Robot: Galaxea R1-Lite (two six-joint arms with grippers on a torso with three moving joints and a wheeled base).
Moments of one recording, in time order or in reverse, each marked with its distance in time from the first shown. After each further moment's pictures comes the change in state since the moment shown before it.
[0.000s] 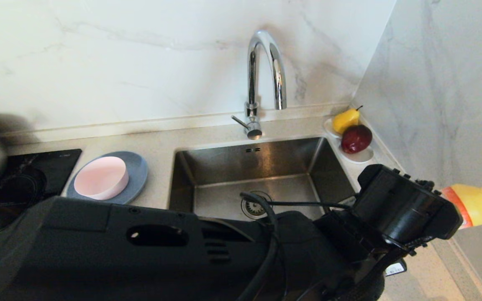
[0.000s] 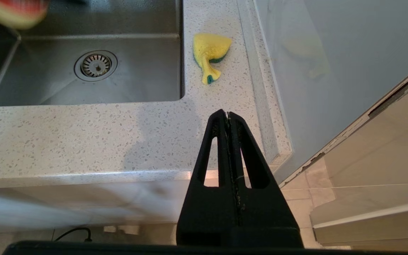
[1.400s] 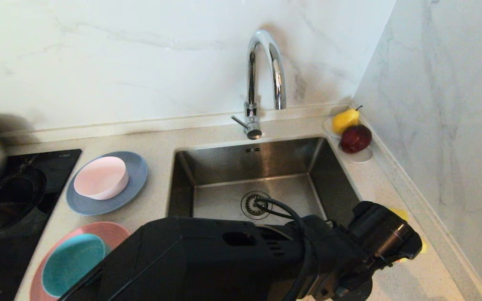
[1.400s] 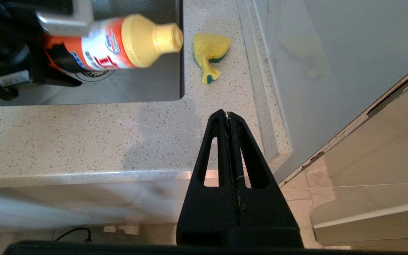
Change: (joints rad) left arm 0.040 0.205 -0.215 0.413 0.168 0.071; right arm 0.000 0.000 0.000 0.000 0.000 0.000
